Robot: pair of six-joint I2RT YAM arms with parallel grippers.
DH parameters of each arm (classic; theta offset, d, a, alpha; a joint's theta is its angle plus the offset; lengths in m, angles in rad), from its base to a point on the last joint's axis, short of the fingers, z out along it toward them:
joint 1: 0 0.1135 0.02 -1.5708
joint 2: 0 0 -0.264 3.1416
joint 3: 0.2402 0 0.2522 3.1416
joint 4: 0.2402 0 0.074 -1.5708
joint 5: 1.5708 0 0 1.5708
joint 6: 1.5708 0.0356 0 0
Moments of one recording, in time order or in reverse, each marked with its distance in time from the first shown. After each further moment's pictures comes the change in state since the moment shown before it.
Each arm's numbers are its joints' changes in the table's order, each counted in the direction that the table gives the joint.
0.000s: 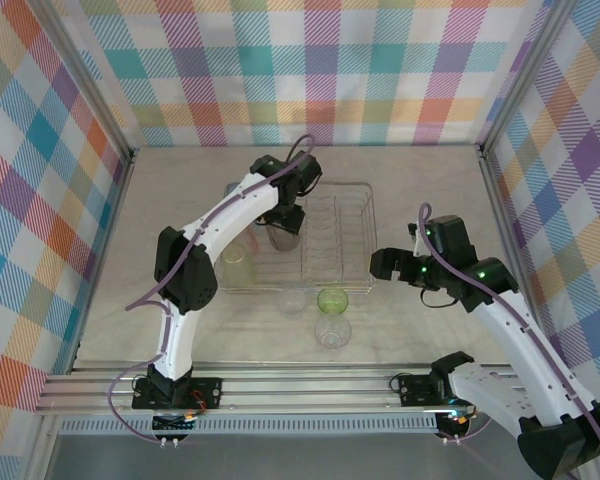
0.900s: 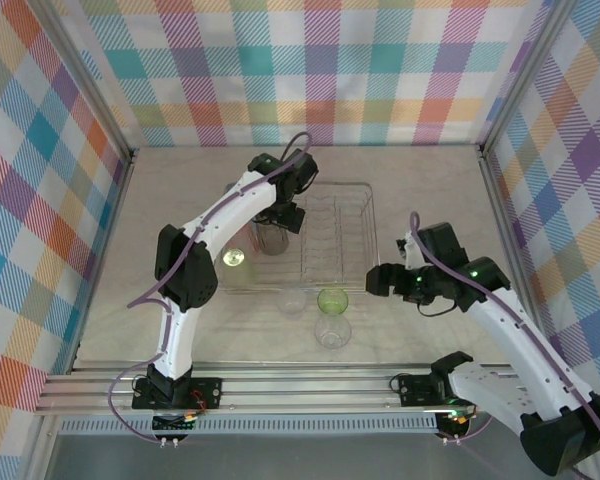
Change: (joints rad) left arm 0.026 -0.007 0.004 -0.013 -0.060 -0.005; right arm 0.077 0.028 -0.041 0.101 -0.153 0.052
